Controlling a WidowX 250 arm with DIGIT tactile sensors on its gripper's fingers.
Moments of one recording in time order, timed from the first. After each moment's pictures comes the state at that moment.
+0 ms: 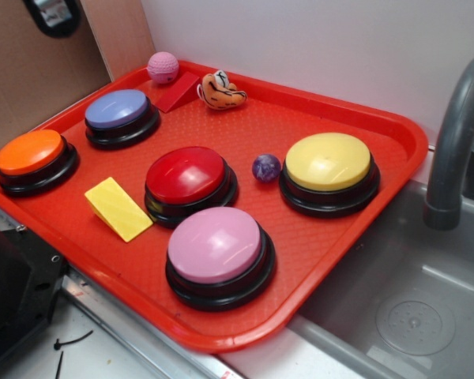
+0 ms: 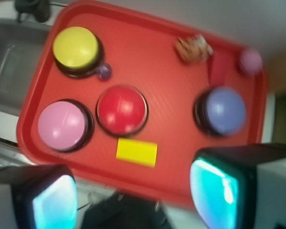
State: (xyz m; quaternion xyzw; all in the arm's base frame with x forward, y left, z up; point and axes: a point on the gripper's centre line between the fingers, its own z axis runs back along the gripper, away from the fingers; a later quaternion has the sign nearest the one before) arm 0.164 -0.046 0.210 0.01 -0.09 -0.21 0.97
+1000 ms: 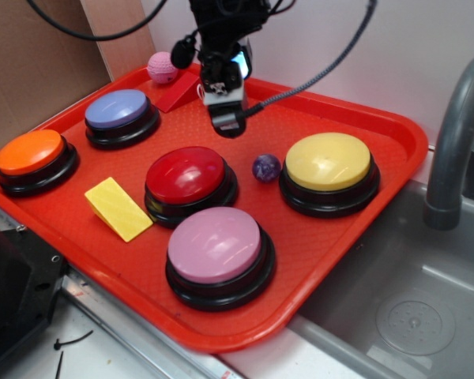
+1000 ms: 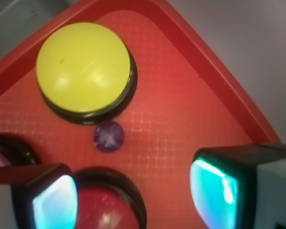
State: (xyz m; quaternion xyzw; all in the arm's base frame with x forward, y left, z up) arm 0.264 -0.082 0.096 0.02 -0.07 -0.41 0.91
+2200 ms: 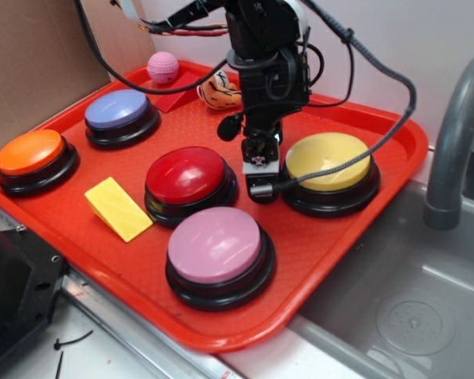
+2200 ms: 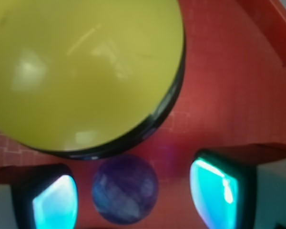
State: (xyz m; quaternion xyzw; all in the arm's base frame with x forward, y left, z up) arm 0.269 -0.101 0.031 0.00 -0.03 -0.42 0.91
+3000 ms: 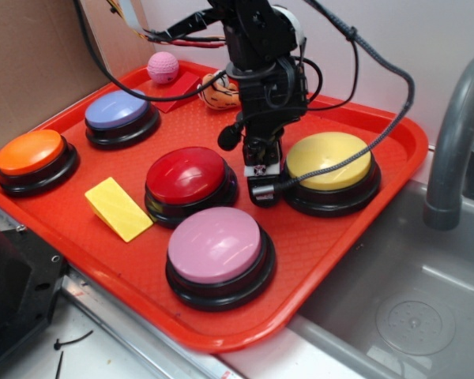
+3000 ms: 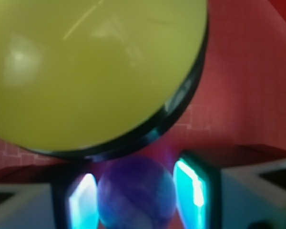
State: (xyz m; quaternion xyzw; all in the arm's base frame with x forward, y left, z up) arm 0.270 -0.098 0.021 -0.02 -0.03 -0.40 0.92
